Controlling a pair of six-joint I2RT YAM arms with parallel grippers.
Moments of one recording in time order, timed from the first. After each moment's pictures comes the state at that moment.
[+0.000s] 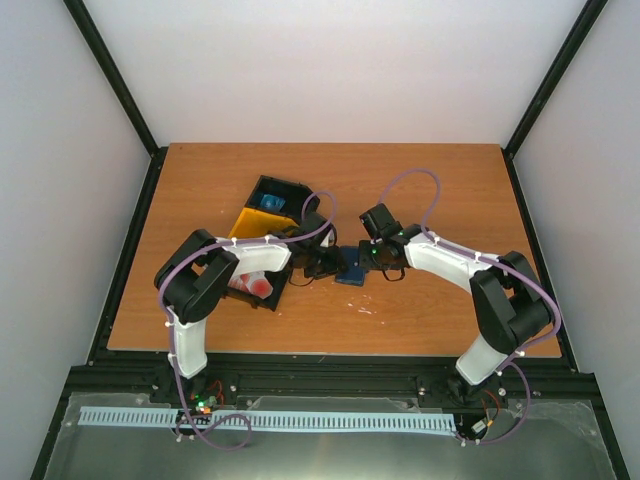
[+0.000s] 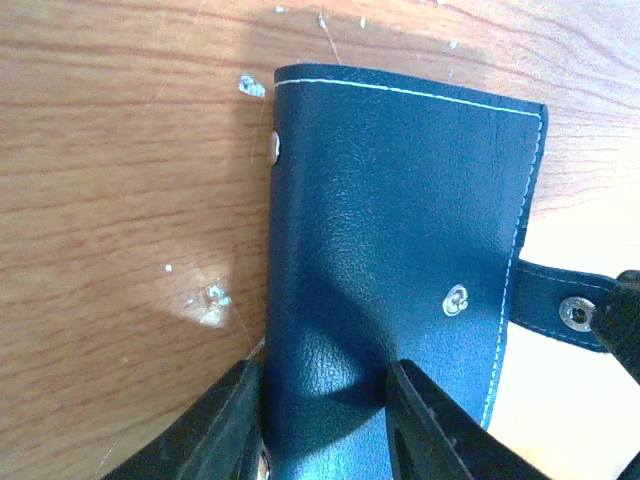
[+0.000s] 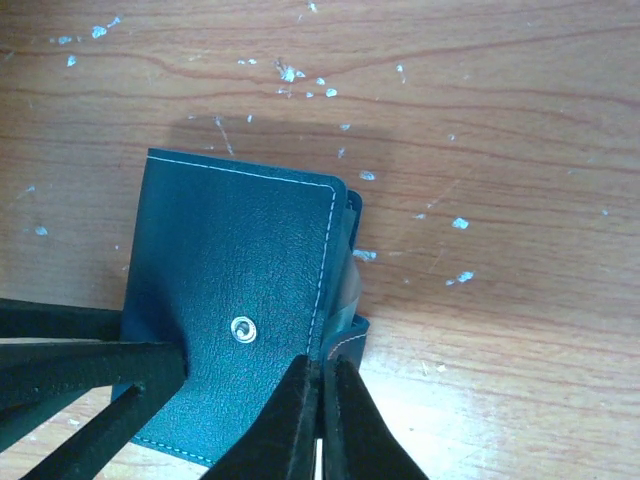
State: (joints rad) left arm -0.73 1.93 1.11 -0.17 0.30 -0.82; right arm 0.58 1.63 1.01 -0.50 0.02 0.57
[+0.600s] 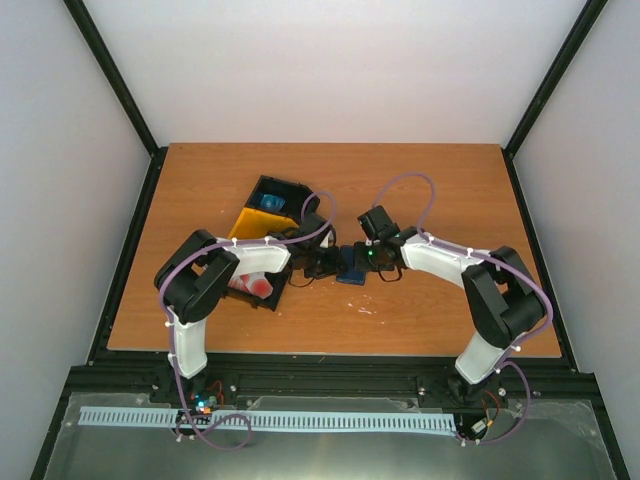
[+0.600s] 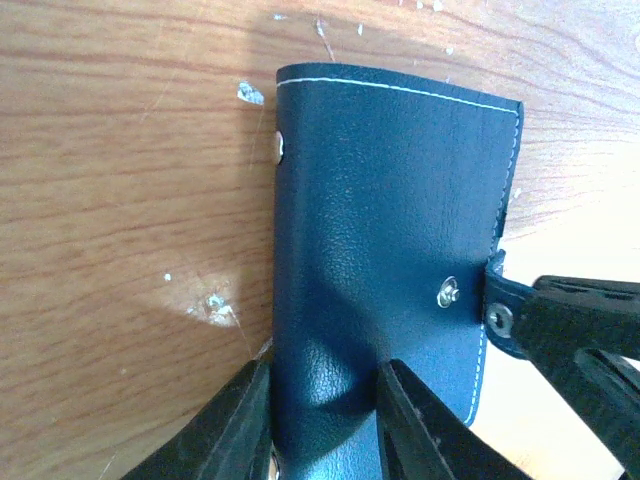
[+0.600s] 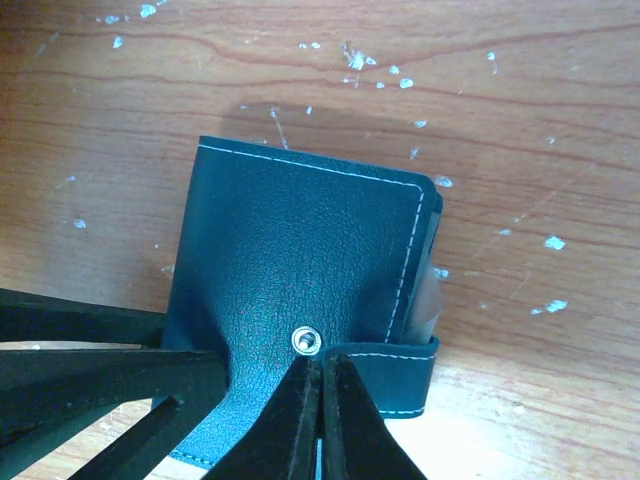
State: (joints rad) left arm -0.73 1.93 1.09 -0.14 0.30 -0.83; right arm 0.58 1.67 0.99 -0.42 -0.06 0.56
